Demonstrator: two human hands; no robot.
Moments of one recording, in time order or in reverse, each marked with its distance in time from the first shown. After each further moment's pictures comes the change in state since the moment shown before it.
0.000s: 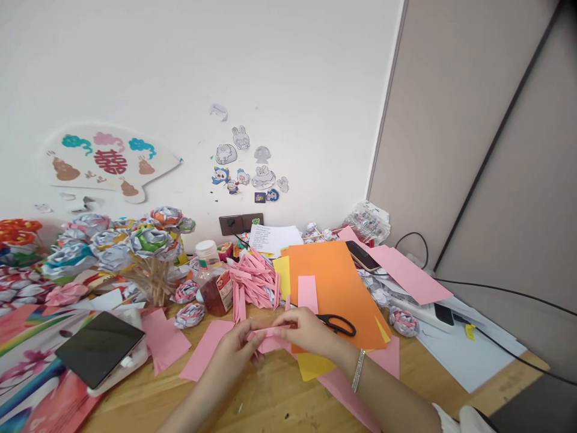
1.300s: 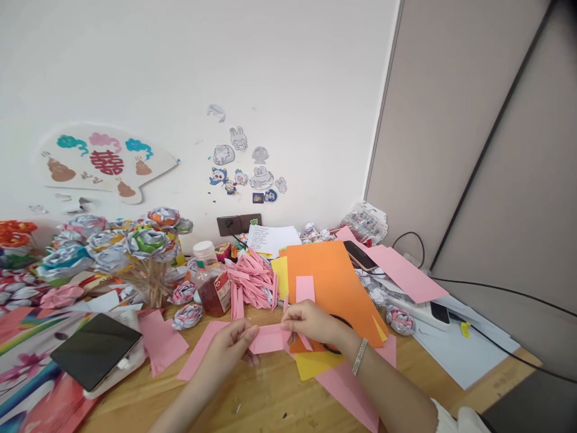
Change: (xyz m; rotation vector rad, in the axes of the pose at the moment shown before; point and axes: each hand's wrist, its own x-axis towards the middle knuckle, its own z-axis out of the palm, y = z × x) left_hand 0.002 0.006 -0.010 -0.065 -0.063 -0.029; right_hand 0.002 0.012 -0.024 0.047 -0.153 -0.006
